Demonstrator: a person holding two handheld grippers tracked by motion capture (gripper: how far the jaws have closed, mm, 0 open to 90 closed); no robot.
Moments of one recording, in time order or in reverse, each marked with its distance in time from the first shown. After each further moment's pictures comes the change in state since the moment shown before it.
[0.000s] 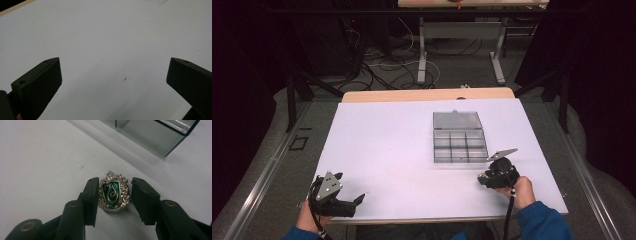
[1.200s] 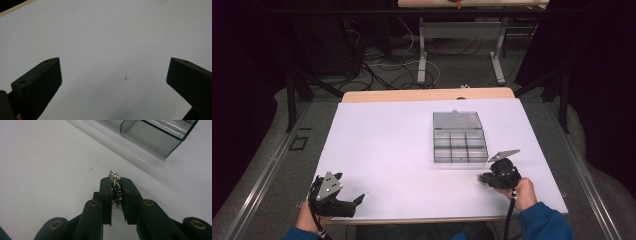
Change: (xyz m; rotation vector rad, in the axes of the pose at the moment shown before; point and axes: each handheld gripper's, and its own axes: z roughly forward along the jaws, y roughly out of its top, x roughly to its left) left arm -0.001 0.000 0.000 0.005 0.000 -0.002; right arm 0.011 0.001 -0.013 -0.018 -0.016 0.010
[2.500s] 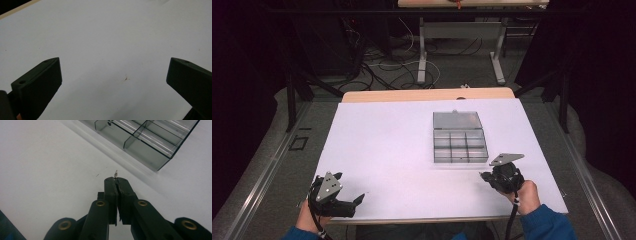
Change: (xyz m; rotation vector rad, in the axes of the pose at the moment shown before) left arm -0.001 0.000 -0.001 -0.004 0.004 0.001; right arm 0.016 -0.001 -0.022 -0.098 -0.062 -0.096
